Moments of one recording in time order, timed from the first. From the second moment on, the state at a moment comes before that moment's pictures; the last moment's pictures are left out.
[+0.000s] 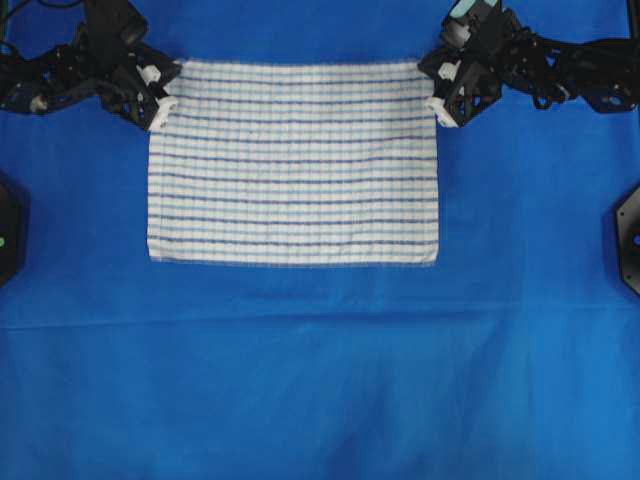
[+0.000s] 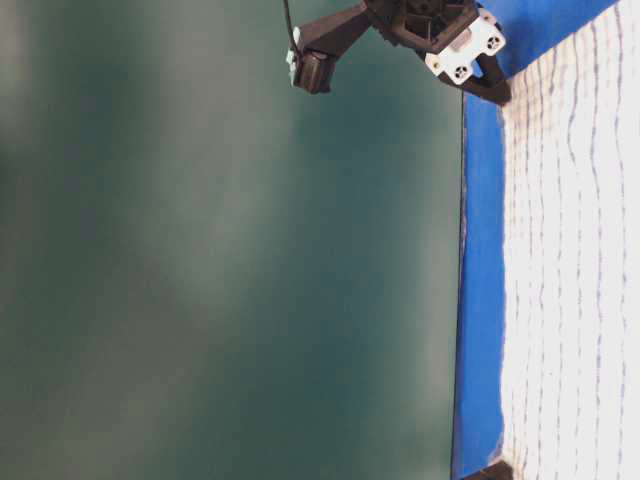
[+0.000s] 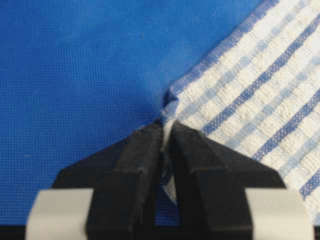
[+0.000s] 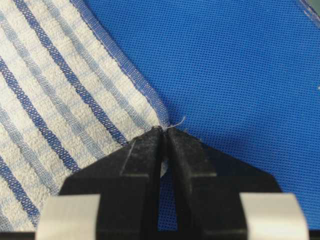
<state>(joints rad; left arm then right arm) 0.71 0.10 1.04 -0.03 -0.41 0.01 -0.66 0.17 0.86 -0.07 -0.33 0.00</state>
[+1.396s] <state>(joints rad) 0.37 -0.40 1.23 -0.03 -0.29 0.00 -0.39 -0.26 1.06 -0.05 -0.30 0.01</state>
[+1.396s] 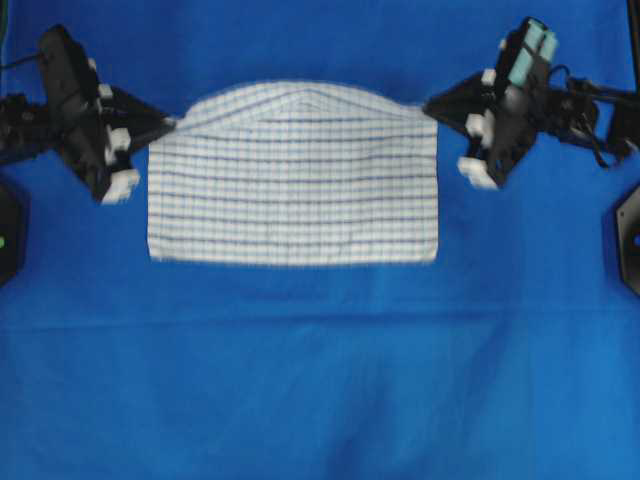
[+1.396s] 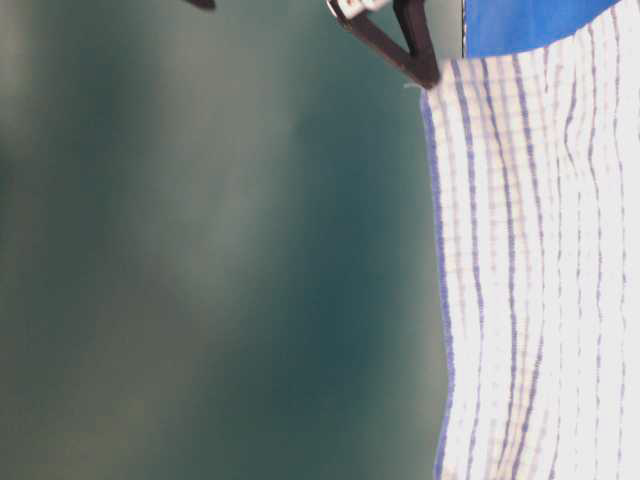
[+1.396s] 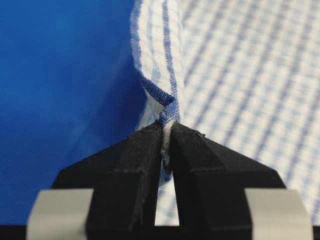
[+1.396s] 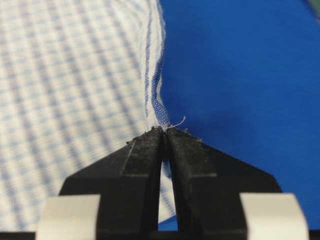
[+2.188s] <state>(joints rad) 0.13 -0.55 1.30 -0.03 -0.17 -0.02 -0.18 -0.33 1.12 0.04 -0.20 0.09</state>
